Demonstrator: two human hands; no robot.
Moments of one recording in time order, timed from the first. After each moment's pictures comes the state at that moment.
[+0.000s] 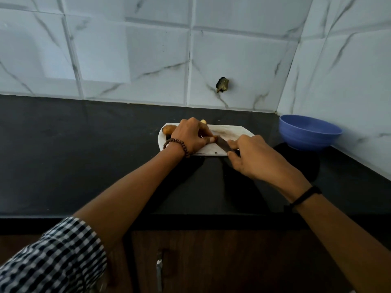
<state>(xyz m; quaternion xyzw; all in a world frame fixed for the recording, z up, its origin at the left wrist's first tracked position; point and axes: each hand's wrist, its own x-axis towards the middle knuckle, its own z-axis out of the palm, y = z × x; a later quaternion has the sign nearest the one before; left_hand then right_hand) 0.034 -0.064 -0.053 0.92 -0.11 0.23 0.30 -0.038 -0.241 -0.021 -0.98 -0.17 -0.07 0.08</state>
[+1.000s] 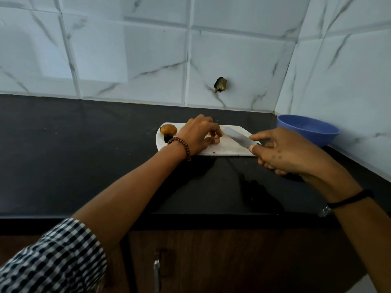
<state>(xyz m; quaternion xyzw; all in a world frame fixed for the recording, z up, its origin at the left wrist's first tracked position) 0.043 -0.075 -0.051 0.92 -0.25 0.25 0.16 -0.037 -0.294 -0.005 -0.95 -0.11 -0.01 0.30</state>
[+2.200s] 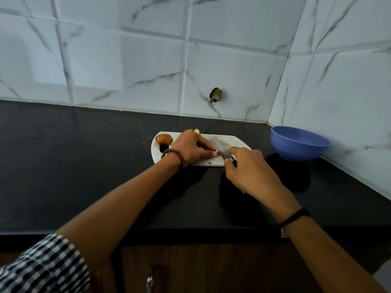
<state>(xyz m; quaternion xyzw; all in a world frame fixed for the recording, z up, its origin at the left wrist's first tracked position) 0.037 -0.075 -0.054 0.89 -0.14 0.15 0.41 -0.052 -0.238 -0.023 -0.98 -0.10 -0.10 0.17</state>
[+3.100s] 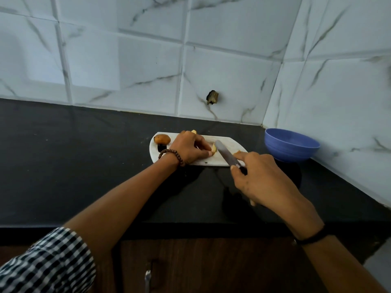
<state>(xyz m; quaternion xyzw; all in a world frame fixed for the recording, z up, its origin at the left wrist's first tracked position) 0.031 -0.075 -0.053 0.89 -0.16 0.17 0.38 -0.084 -0.253 -0.008 -0.98 -0.08 -0.06 0.15</state>
